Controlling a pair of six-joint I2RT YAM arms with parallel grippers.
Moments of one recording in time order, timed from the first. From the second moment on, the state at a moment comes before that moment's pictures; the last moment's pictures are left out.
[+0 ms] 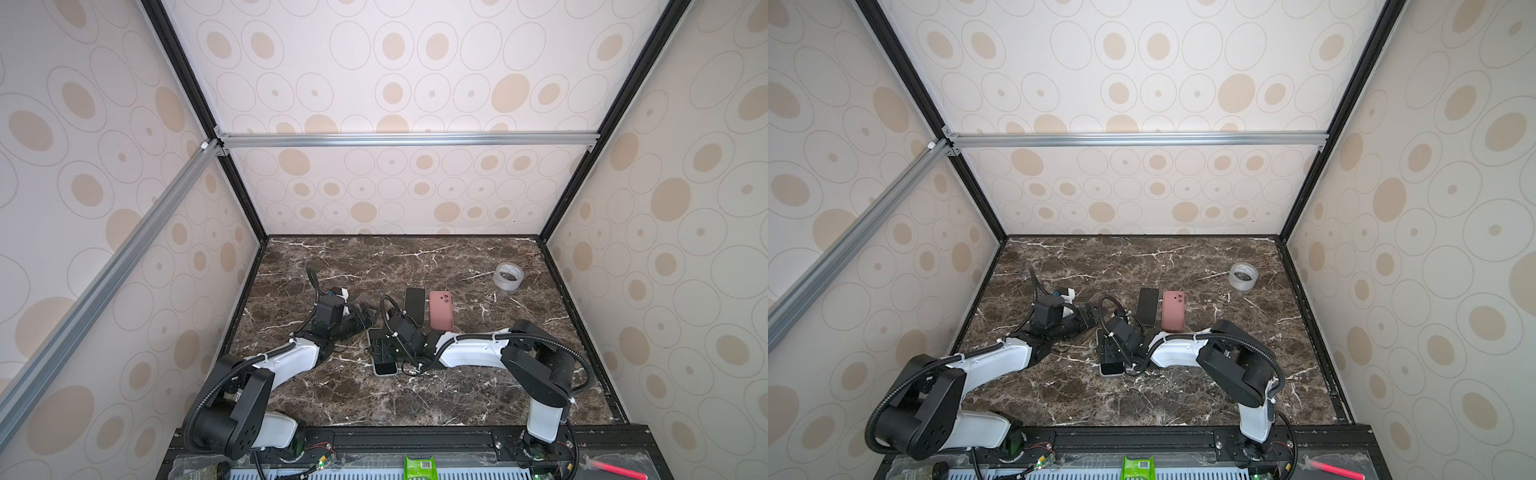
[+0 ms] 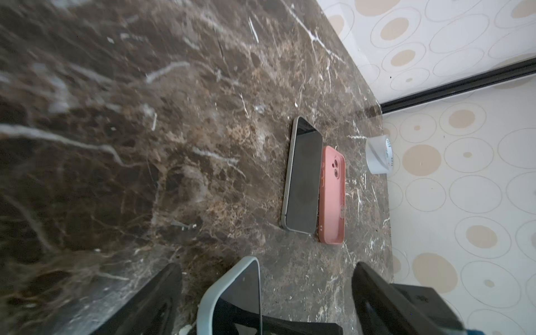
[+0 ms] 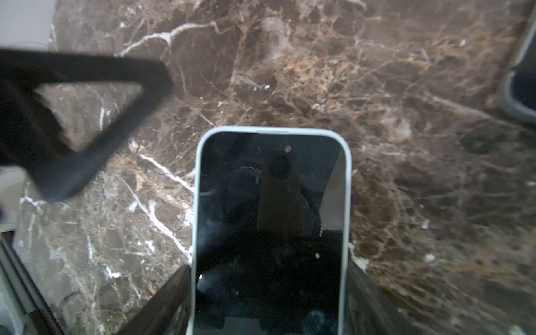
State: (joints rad) left arm -0.40 1.40 0.53 0.25 0.28 -0.89; right arm 1.02 1.86 1.02 -0.01 0.03 0.85
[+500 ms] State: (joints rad) left arm -0.43 1.46 0.52 0.23 0.28 -0.91; right arm 1.00 1.84 0.95 0.12 0.00 0.91
